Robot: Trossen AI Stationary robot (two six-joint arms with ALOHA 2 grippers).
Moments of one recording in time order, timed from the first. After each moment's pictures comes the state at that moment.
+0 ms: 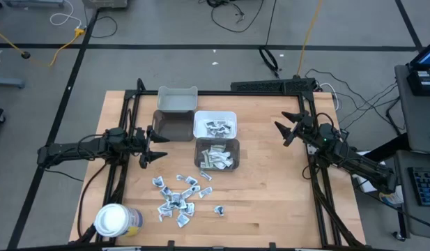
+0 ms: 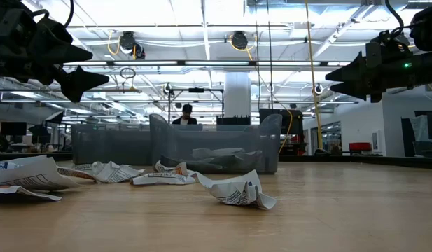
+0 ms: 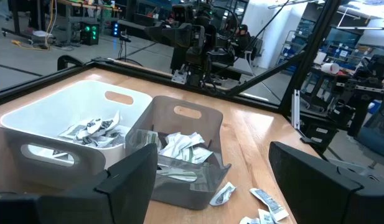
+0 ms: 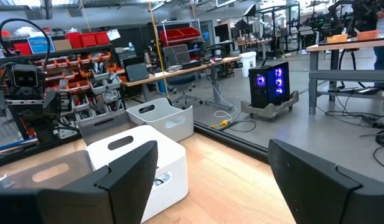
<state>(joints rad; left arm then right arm) 0.14 0.12 0.02 0.06 0.17 -0.24 -0.50 0.01 0.01 0.02 0.10 0.17</state>
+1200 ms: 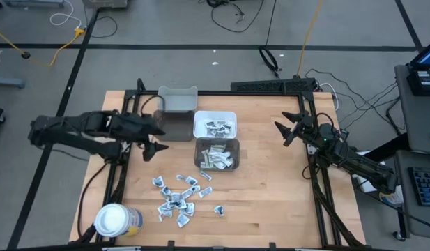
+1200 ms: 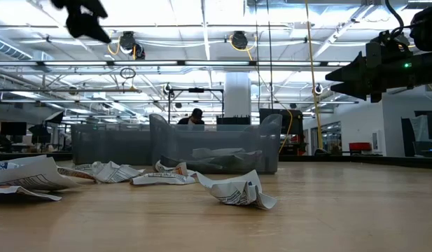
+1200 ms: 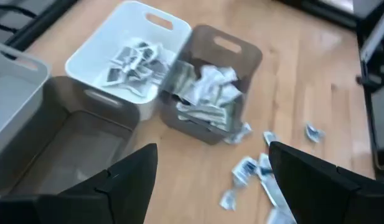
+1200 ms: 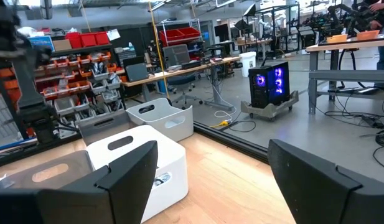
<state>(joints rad) -0.02 0.83 0.95 -0.83 -0.08 -0.38 -0.50 0.01 0.01 0.02 0.10 0.17</state>
